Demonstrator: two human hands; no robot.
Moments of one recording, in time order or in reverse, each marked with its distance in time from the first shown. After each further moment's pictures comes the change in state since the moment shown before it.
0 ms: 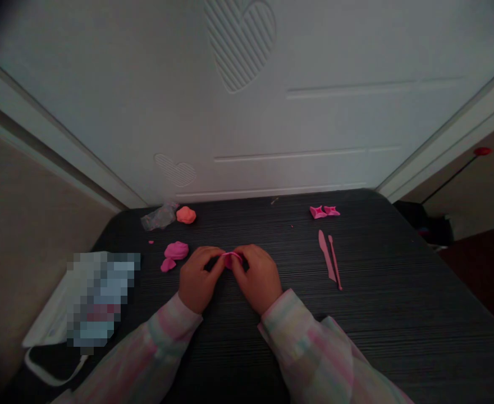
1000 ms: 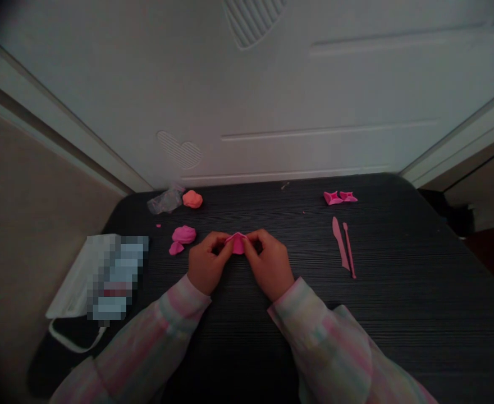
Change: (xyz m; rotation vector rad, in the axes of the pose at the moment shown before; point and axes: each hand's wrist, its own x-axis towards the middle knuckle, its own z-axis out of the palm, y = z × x) left_hand 0.000 0.004 0.000 -0.216 -0.100 -0.323; right_hand 0.001 -0.004 -0.004 0.128 0.026 0.176
